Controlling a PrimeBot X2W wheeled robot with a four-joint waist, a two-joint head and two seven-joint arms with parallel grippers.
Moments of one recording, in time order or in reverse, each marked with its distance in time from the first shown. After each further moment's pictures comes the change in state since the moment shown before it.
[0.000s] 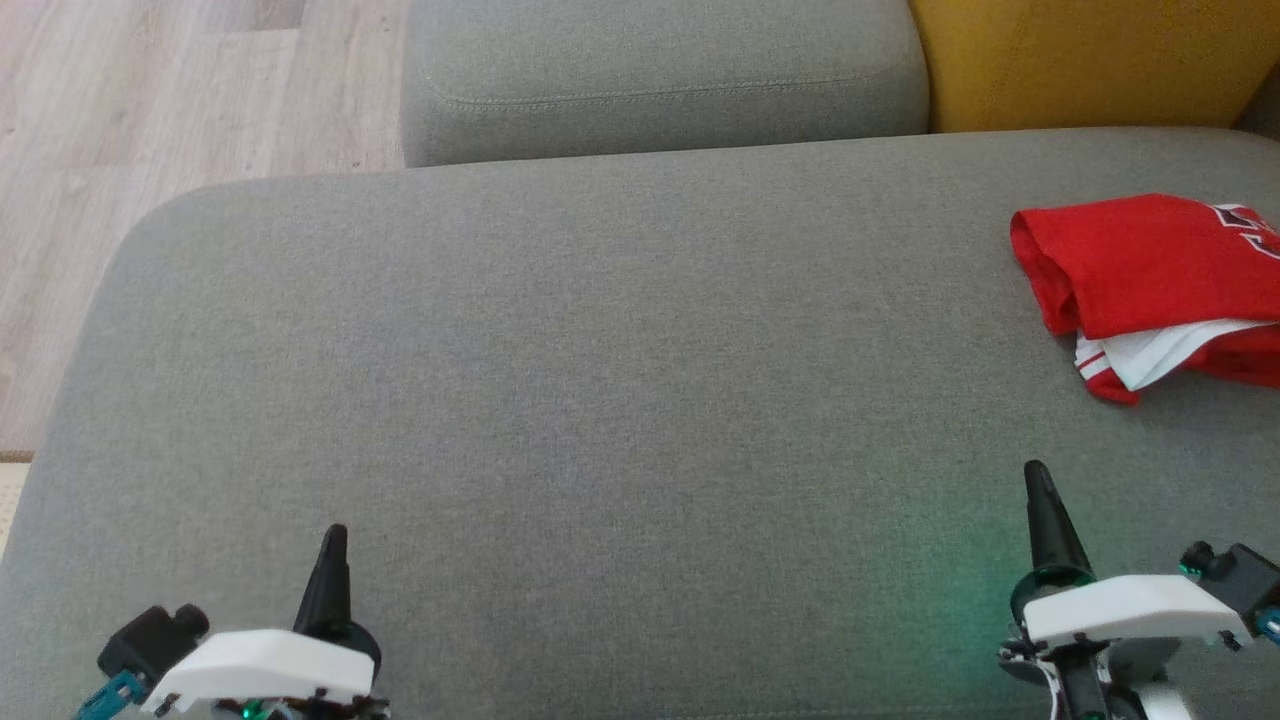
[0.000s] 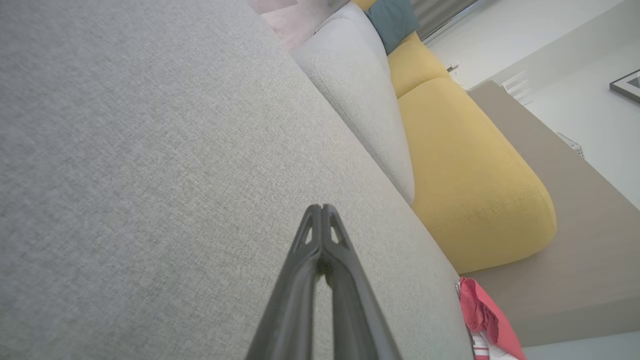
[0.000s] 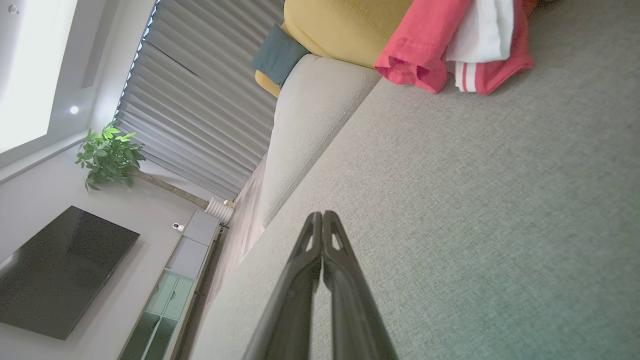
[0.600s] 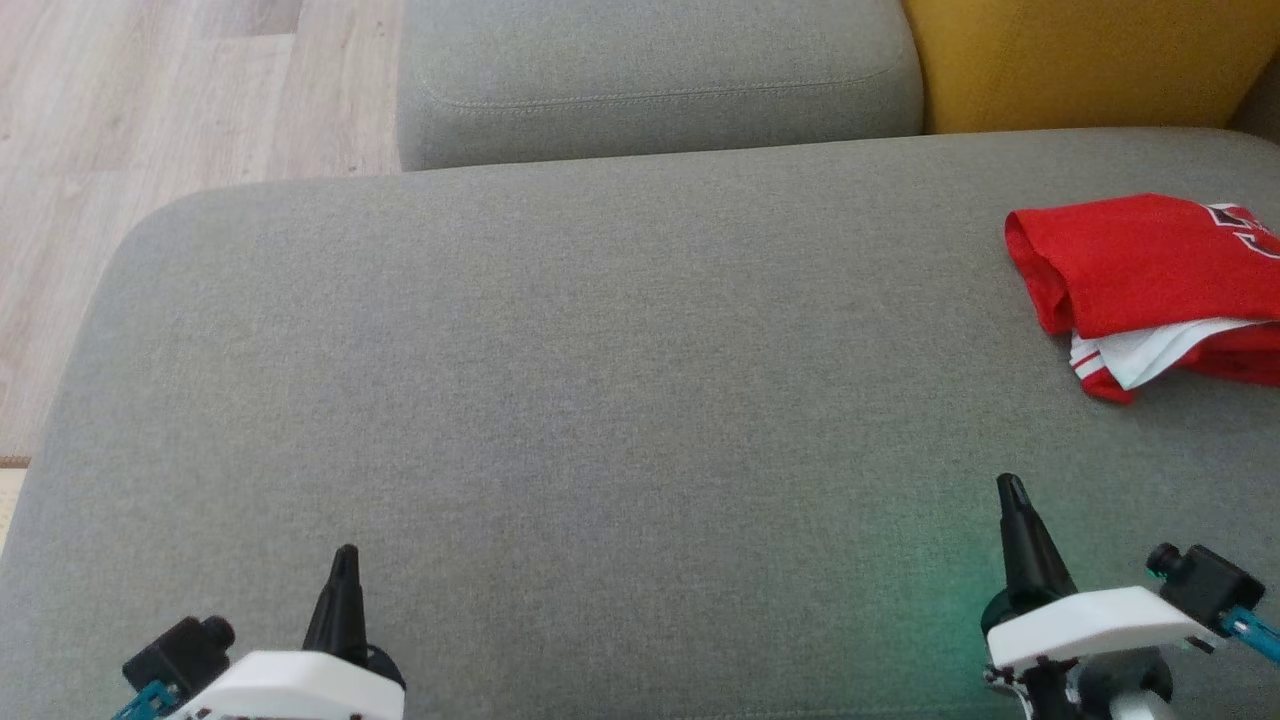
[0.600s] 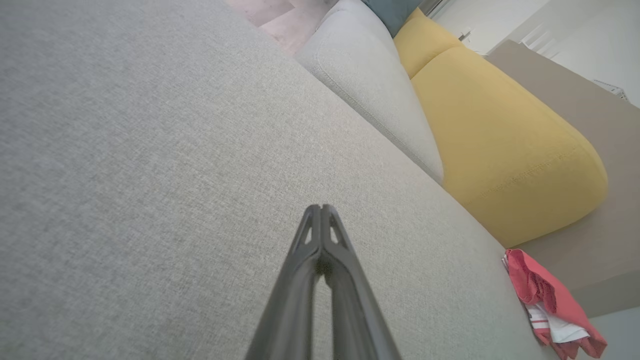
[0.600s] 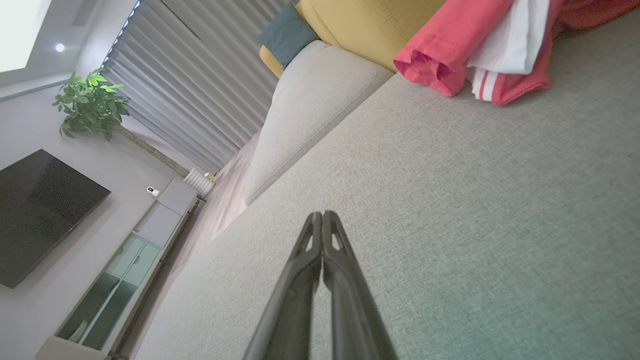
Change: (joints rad) left arm 0.038 -0.002 -0.035 -0.015 0.196 0.044 -0.046; right arm 0.022 0.004 0.035 -0.003 -0.197 0.000 -0.030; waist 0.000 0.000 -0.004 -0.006
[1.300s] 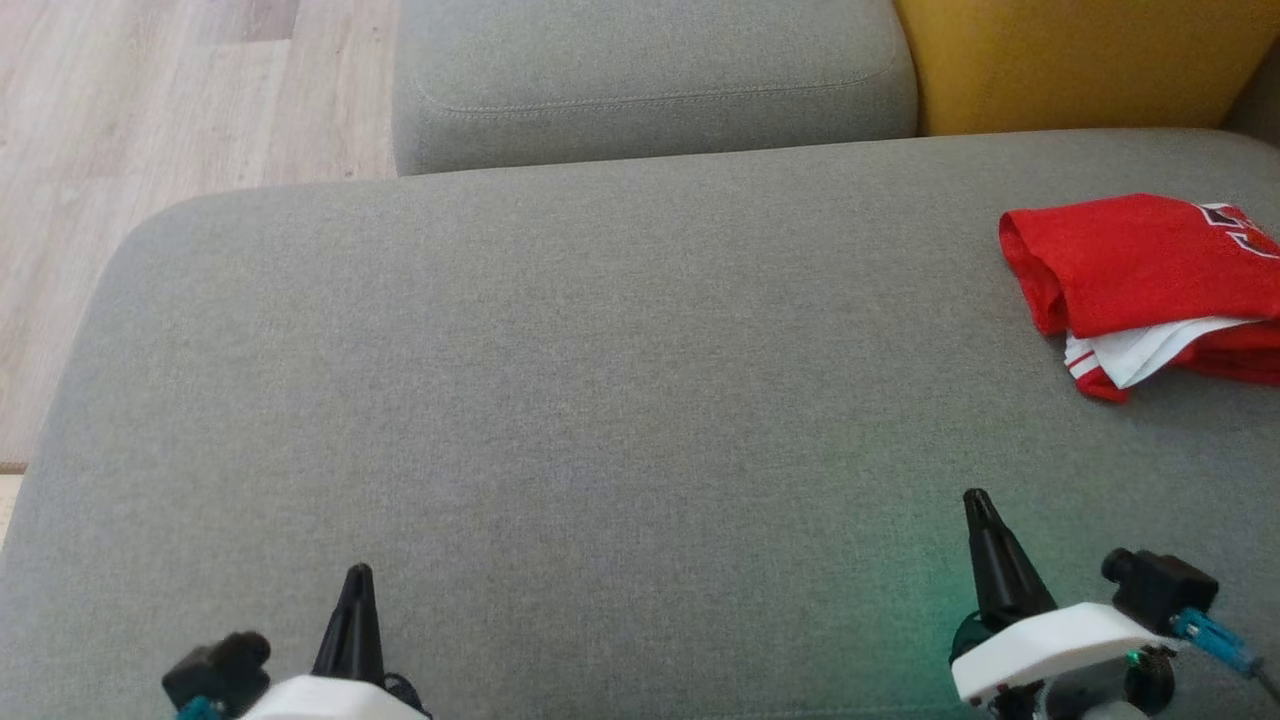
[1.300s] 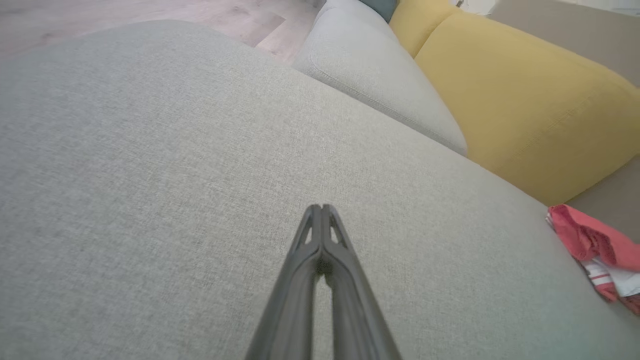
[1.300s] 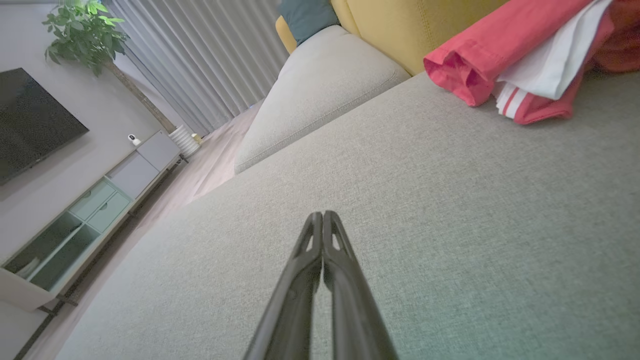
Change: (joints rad) left arm 0.050 -0.004 -0.035 -0.021 0.232 0.044 -0.052; right arm 0.024 0.004 0.036 -0.002 -0.233 0.000 -0.022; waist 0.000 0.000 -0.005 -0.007
